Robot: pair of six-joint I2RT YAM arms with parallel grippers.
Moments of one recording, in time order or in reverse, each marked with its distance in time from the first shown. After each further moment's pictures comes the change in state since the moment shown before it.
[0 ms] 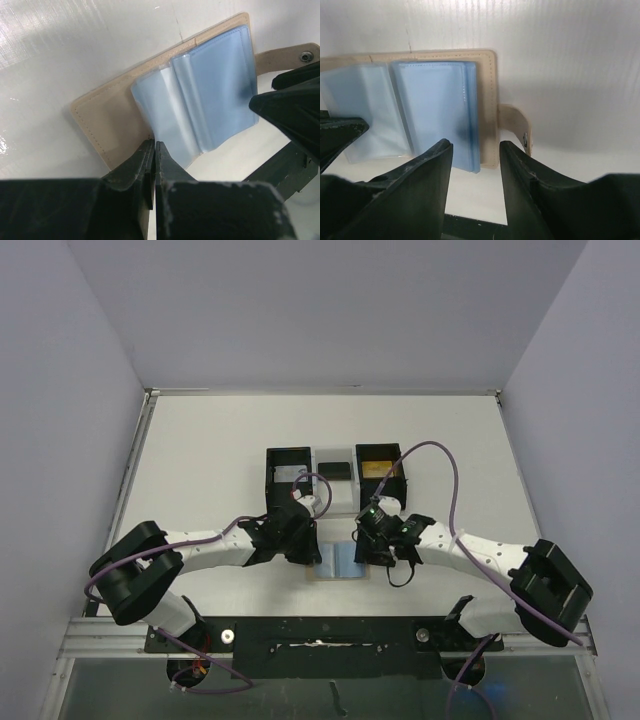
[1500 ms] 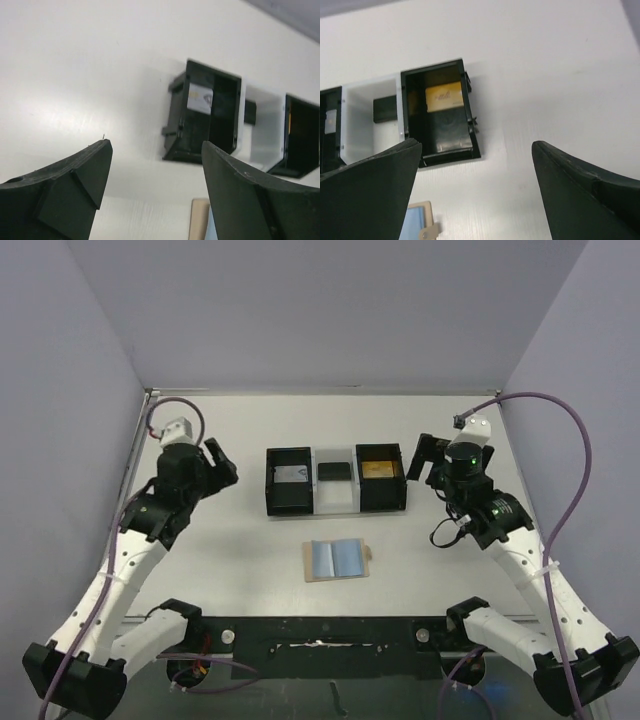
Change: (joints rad) left arm 0.537 -0.525 0.246 -0.469 -0.321 0.103; right arm -0.440 -0.342 0.279 0.007 0.239 -0.514
